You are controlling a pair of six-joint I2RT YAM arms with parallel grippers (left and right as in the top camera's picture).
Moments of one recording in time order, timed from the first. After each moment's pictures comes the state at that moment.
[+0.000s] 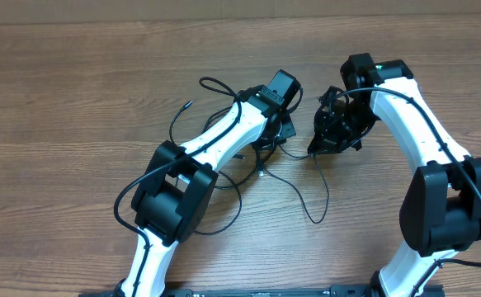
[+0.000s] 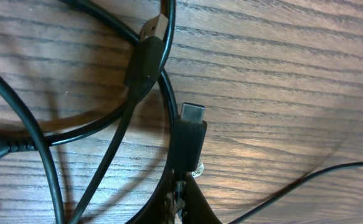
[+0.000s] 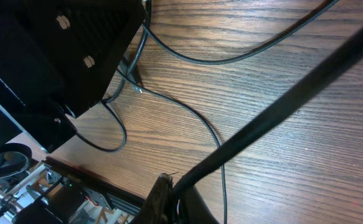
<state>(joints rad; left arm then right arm) -0.64 2.20 1.69 -0.77 0.10 -0.92 0.15 1.91 1.53 -1.32 -0.50 0.18</state>
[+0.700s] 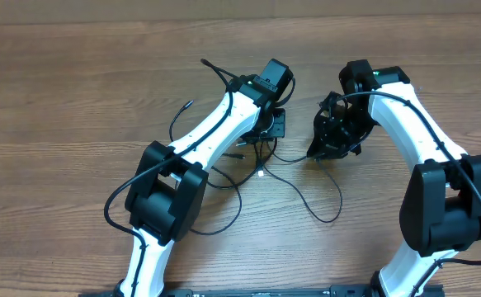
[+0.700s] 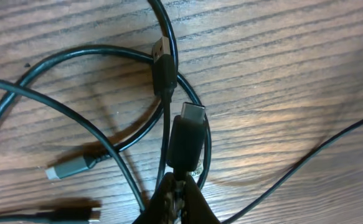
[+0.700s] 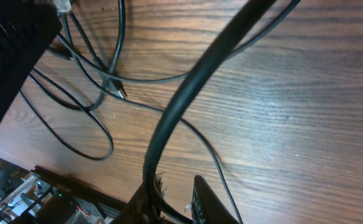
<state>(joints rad) -0.60 2.18 1.77 -0.93 0.08 -0.51 0.15 1.91 1.47 -1.25 -0.47 0.20</state>
